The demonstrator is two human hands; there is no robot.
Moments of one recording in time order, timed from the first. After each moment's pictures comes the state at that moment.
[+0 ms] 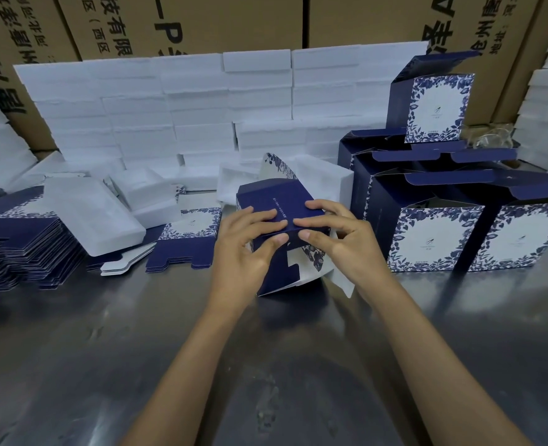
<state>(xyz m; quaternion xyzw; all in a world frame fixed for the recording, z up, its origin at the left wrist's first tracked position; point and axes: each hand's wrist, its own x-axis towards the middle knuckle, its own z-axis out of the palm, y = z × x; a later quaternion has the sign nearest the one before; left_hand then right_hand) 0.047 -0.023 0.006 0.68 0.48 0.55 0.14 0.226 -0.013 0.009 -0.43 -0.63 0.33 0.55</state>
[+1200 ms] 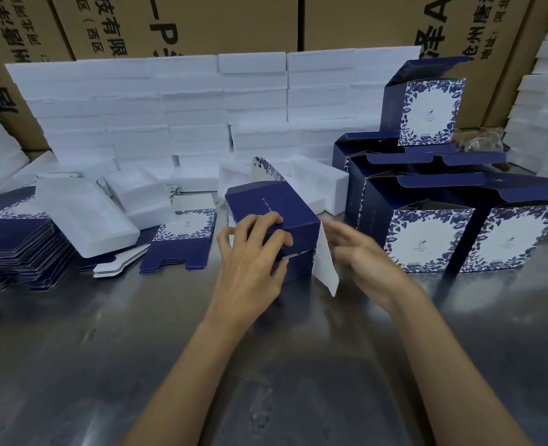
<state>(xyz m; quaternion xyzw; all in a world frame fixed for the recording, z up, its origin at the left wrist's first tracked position) 0.055 -0.024 -0.012 0.78 0.48 0.37 -0.16 0.260 0.001 -0.018 -0.39 -0.55 0.54 0.50</state>
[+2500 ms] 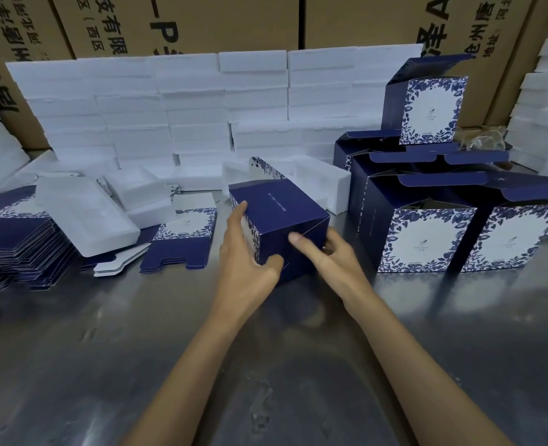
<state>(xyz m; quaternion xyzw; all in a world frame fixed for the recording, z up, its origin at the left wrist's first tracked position) 0.057 -0.029 -0.008 0.62 0.52 0.53 0.27 0.215 -0.004 -0.028 -0.48 -0.51 0.44 0.55</state>
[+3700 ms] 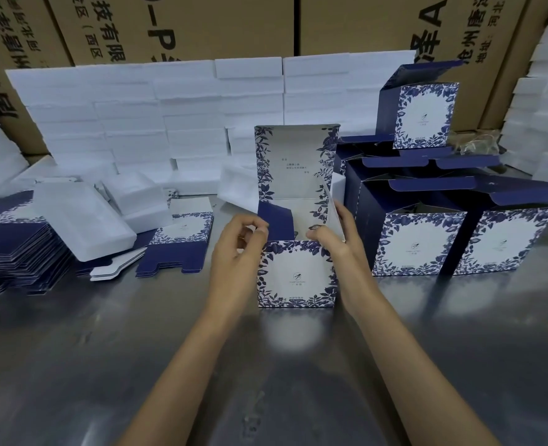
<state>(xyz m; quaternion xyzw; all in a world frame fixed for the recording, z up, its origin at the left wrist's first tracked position) 0.064 -0.035 0.011 0.57 0.47 0.60 0.31 0.224 -0.020 0.000 -0.45 -0.48 0.44 0.61</state>
